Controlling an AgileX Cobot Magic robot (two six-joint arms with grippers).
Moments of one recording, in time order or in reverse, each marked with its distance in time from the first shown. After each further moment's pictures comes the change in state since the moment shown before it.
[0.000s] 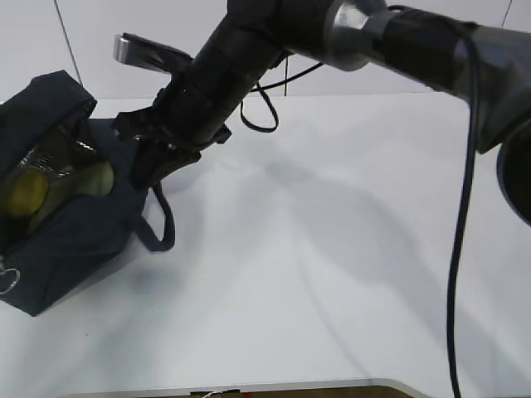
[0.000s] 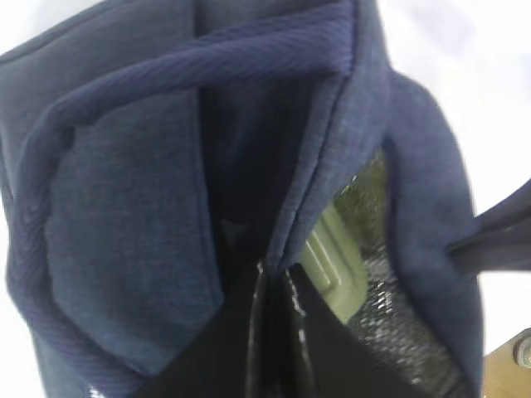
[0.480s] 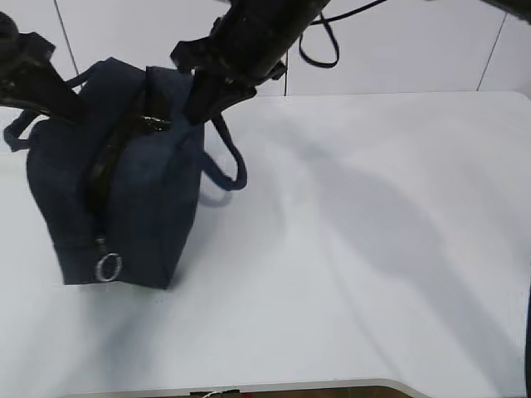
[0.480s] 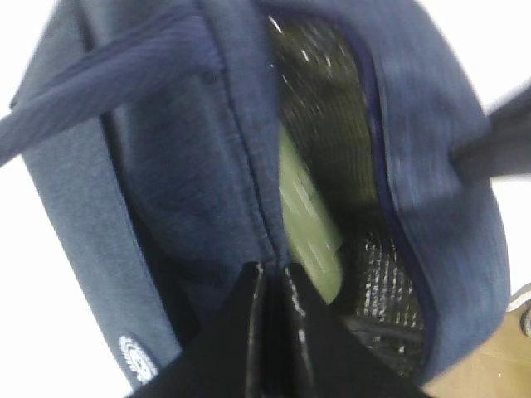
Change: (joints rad) left arm -0.246 -0.027 0.000 -0.017 -0.092 -0.033; right arm -0.102 -0.139 0.000 -0.108 0.041 -0.002
